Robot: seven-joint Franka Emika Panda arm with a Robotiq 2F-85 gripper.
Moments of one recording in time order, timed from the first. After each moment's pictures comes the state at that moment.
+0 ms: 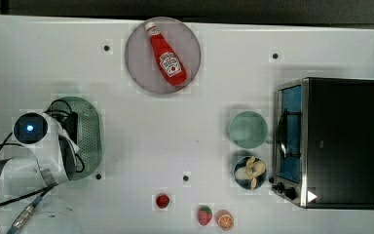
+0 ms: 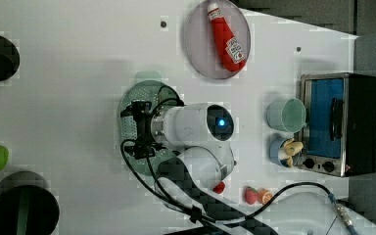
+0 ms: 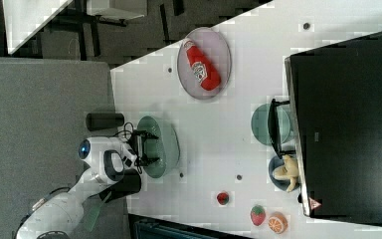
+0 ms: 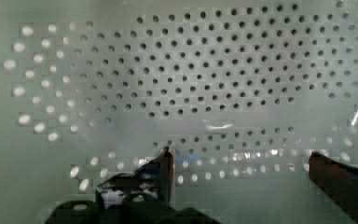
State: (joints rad) arm 0.60 0.66 0.11 -1.96 0.35 1.08 1.13
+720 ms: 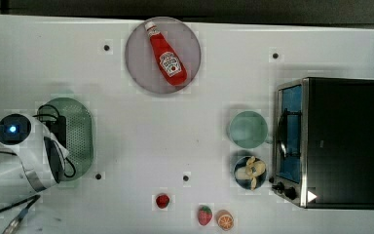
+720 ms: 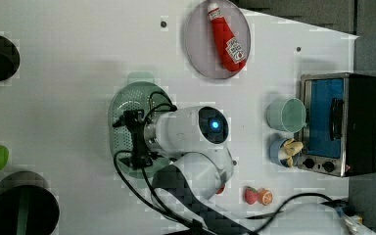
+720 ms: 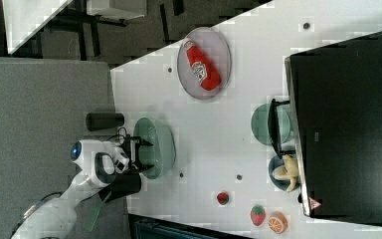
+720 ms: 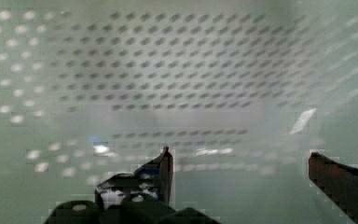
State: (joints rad) arm 0.64 0.61 0.09 -1.95 0.34 0.94 1.11
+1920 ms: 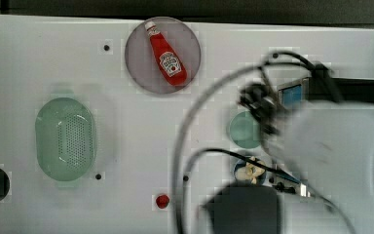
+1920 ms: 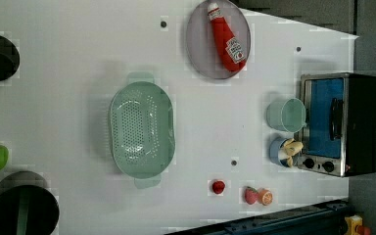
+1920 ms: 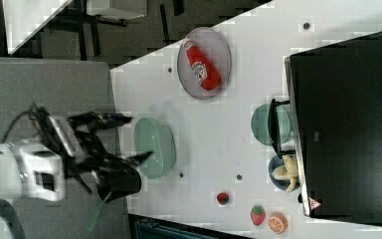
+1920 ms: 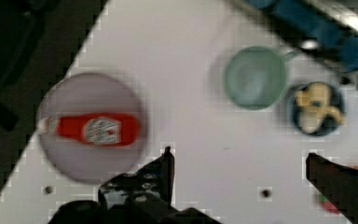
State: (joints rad) arm 0.53 -0.30 -0.68 -1.91 -0.15 0.21 0.15
